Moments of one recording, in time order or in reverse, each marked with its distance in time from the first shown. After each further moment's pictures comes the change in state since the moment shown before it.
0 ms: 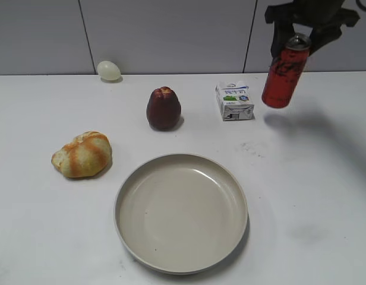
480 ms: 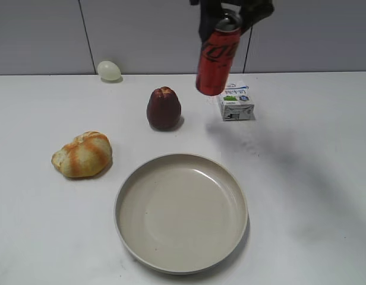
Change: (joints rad) left arm 0.000 0.000 0.000 0.000 0.000 0.000; right arm 0.286 -0.044 -0.059 -0.026 0.002 0.015
